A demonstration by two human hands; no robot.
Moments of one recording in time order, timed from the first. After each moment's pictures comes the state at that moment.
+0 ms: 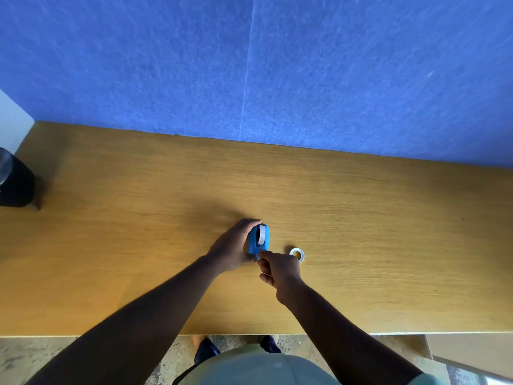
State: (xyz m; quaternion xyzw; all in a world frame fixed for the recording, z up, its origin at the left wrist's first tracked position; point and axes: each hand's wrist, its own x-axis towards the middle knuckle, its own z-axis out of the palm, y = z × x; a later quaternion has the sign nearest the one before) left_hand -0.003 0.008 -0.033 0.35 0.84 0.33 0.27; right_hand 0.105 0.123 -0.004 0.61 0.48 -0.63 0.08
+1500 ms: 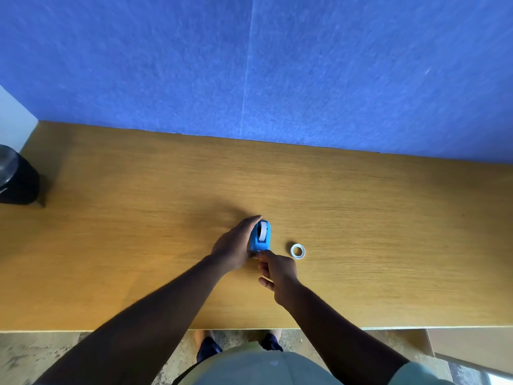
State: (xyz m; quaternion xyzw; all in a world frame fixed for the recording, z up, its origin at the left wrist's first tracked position) left_hand 0.010 0.009 -0.016 0.32 0.86 0.27 0.28; right_hand 0.116 0.112 -0.011 0.60 0.47 -0.64 0.09
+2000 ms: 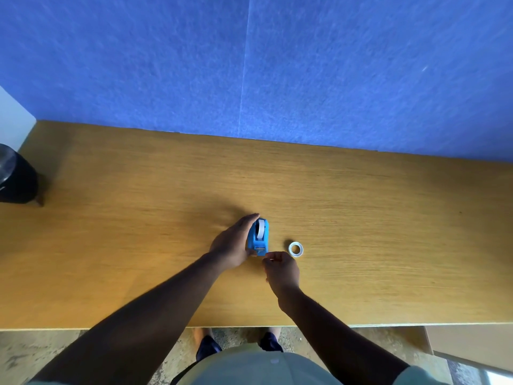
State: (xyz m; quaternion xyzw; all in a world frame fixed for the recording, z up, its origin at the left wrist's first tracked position) left_hand 0.011 0.009 -0.011 0.32 0.87 0.26 0.28; right_hand 0.140 0.112 -0.016 0.53 0.65 -0.54 0.04
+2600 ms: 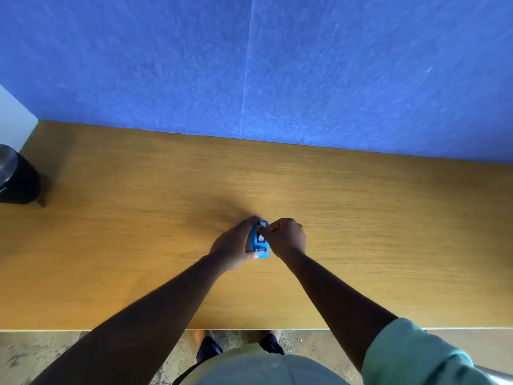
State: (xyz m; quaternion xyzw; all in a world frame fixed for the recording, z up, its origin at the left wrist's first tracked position) left_hand 0.009 0.008 -0.017 0.31 0.87 0.26 0.29; right_hand 0.069 0.155 0.008 0.41 0.84 -0.35 0.05
